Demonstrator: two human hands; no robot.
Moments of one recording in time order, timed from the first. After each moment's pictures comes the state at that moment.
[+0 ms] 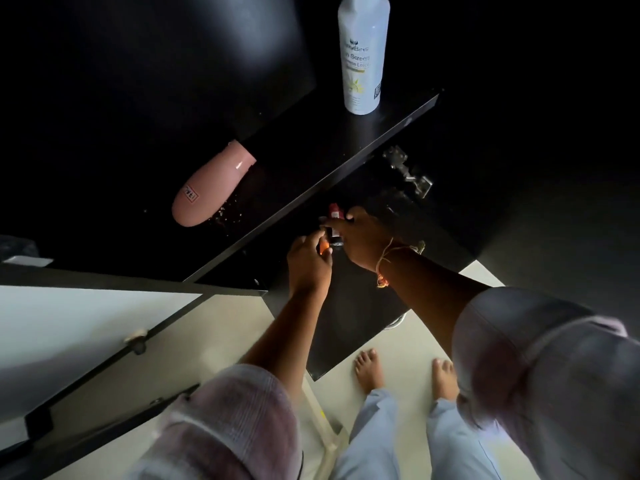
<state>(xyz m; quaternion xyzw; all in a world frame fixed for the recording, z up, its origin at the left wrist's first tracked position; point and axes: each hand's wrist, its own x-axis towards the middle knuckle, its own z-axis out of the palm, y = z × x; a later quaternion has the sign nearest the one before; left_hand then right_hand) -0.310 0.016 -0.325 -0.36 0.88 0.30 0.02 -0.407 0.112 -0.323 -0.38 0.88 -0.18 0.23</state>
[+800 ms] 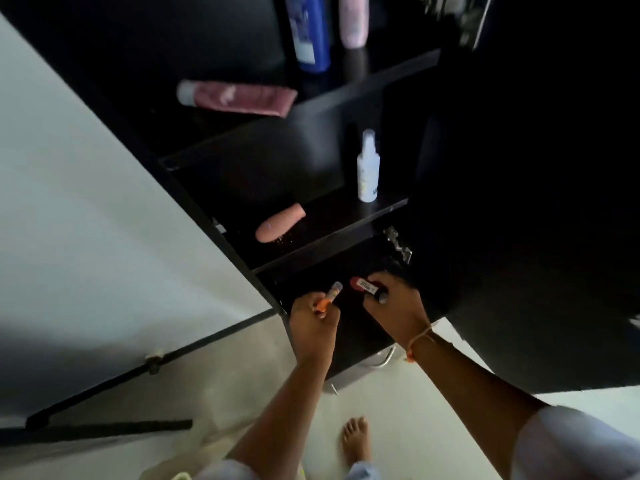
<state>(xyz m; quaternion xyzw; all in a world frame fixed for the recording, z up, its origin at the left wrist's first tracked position) -0.217 0.102 -0.181 -0.44 0.77 0.41 -0.19 -0.331 0.217 -0.162 -0.26 0.86 -0.39 0.18</state>
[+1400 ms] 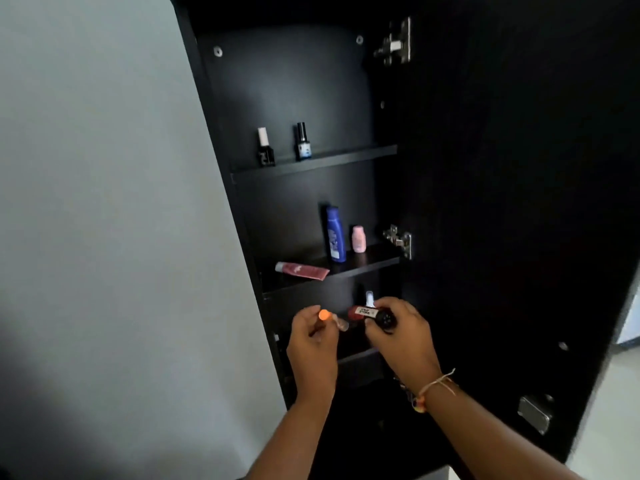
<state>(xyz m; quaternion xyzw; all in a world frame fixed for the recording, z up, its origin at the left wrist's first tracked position) -0.189 0.174 0.081 -0.29 0.63 0.52 -0.50 -0.298 0.272 0.085 -0.34 0.76 -0.56 -0.04</state>
